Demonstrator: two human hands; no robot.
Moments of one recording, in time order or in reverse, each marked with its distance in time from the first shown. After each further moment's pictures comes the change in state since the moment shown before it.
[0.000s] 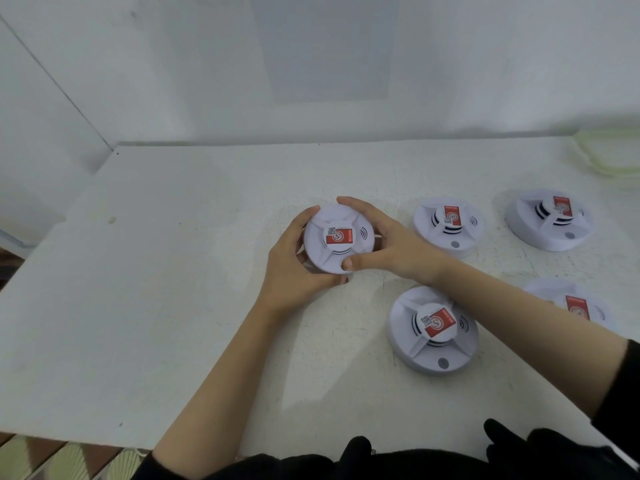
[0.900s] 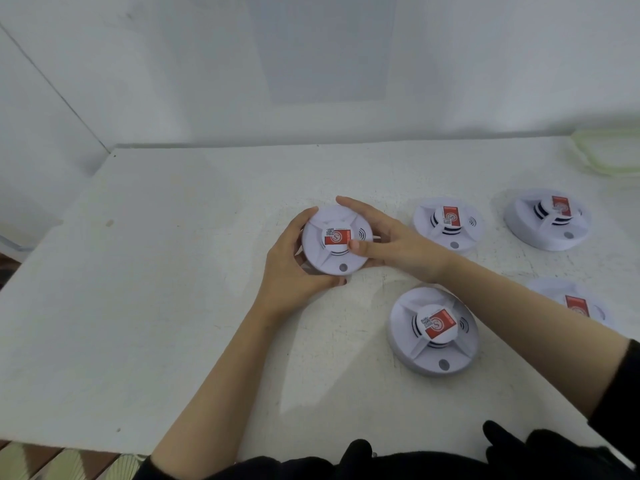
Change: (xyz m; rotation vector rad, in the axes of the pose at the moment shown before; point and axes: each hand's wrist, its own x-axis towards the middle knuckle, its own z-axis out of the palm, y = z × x) left_hand 0.000 -0.002 -0.003 -0.010 -0.012 0.001; right_hand -0.001 -0.002 -0.008 0.062 -0.040 0.060
